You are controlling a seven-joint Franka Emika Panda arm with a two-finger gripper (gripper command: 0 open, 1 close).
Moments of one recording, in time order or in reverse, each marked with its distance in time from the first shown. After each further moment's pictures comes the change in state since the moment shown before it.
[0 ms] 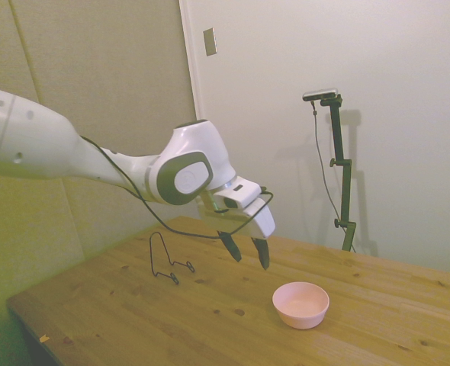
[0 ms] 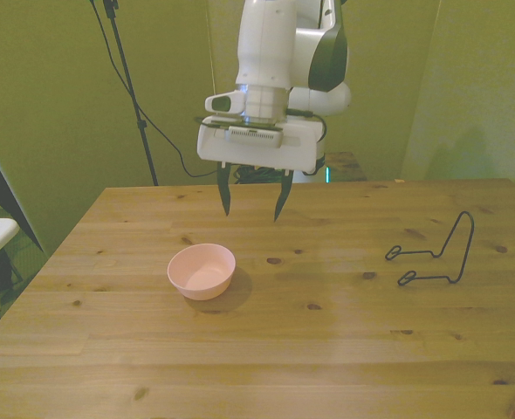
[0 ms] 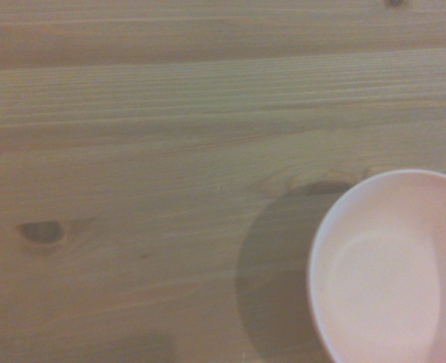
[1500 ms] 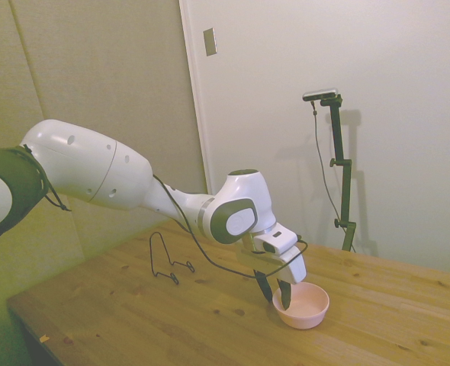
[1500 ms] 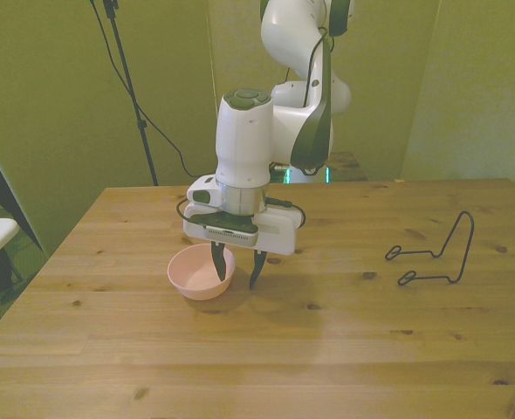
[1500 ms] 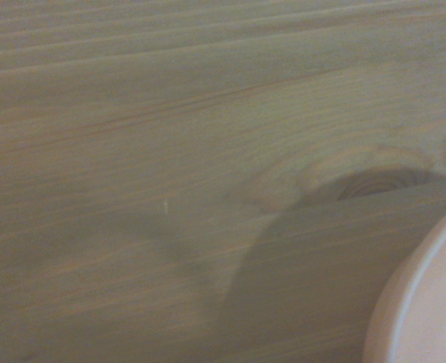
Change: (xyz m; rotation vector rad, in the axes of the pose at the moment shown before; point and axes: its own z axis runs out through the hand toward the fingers) arm 0.026 -0.017 0.127 -0.102 -0.094 0.072
